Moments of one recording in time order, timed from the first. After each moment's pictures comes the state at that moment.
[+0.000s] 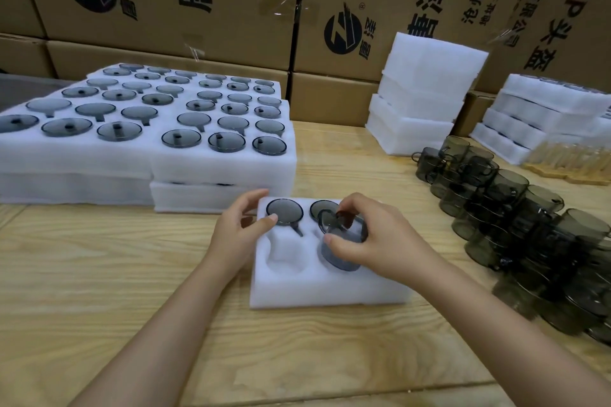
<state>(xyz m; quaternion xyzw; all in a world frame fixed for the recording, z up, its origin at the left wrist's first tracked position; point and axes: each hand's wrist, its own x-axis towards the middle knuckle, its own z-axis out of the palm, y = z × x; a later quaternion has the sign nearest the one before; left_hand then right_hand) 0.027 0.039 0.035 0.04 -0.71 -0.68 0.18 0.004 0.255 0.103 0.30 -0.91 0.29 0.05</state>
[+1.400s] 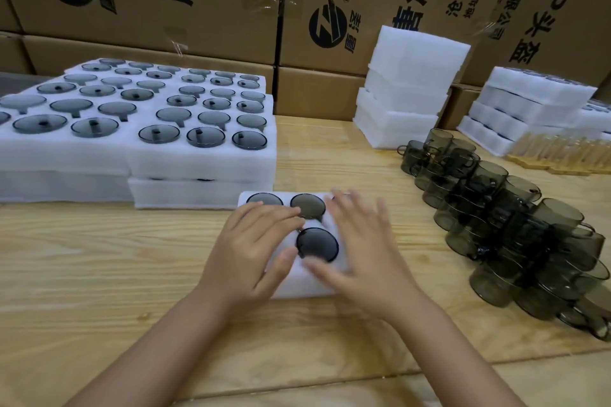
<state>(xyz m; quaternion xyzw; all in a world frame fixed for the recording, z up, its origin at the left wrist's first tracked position) 0.068 0.080 0.053 -0.24 -0.87 -0.22 0.38 0.030 0.268 0.073 0.32 -0.92 0.14 0.16</state>
